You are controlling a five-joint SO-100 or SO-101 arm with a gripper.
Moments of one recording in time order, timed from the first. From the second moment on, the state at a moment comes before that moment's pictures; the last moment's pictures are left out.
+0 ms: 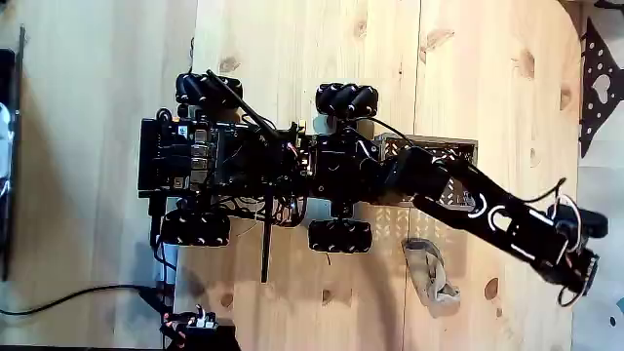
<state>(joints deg) 30.6 87.0 82.5 48.1 -7.9</state>
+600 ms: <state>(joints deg) 46.6 68.7 81.7 31.3 -1.7</state>
